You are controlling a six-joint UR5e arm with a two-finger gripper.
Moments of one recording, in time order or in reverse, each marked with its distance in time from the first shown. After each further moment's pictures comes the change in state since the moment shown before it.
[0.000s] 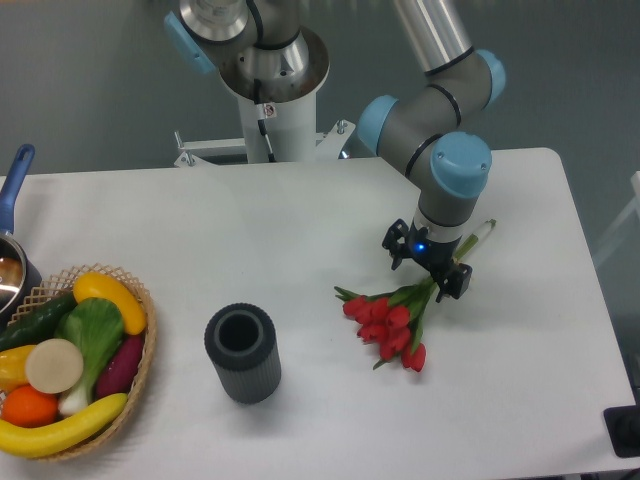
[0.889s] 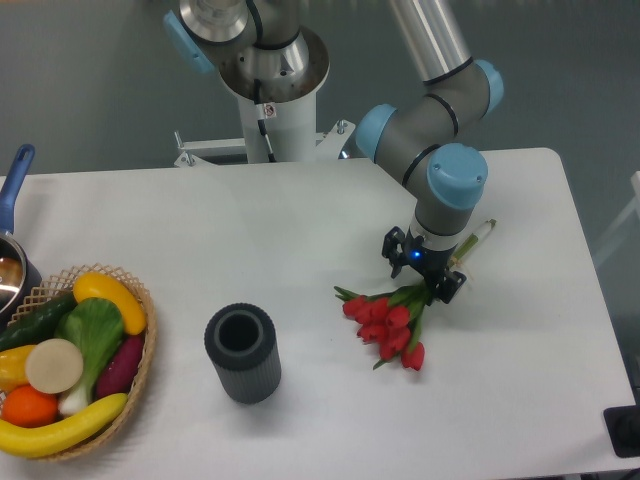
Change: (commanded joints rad) arm -0.008 -0.008 0.009 -0.002 0.000 -0.002
